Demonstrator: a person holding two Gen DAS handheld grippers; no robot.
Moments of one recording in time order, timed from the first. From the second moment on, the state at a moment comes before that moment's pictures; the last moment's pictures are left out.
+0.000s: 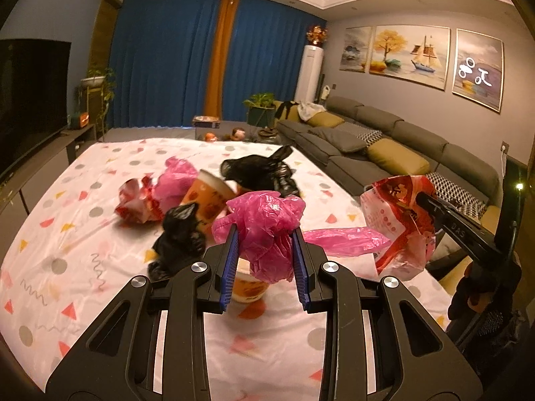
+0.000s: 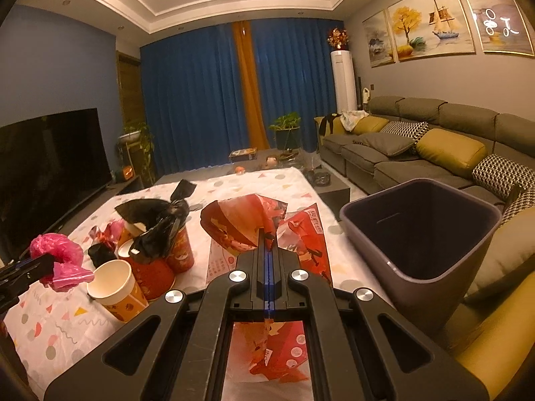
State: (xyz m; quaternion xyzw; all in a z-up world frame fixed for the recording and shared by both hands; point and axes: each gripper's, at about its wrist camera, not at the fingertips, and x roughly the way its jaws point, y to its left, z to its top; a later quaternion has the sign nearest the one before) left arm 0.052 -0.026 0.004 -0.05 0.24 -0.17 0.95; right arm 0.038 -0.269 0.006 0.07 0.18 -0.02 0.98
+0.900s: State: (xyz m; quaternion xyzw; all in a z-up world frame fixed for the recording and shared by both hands) left arm 0.127 -0.255 0.037 0.00 0.20 -0.30 0.93; right arm 0.048 -0.409 0.041 0.07 0.11 -0.15 0.98
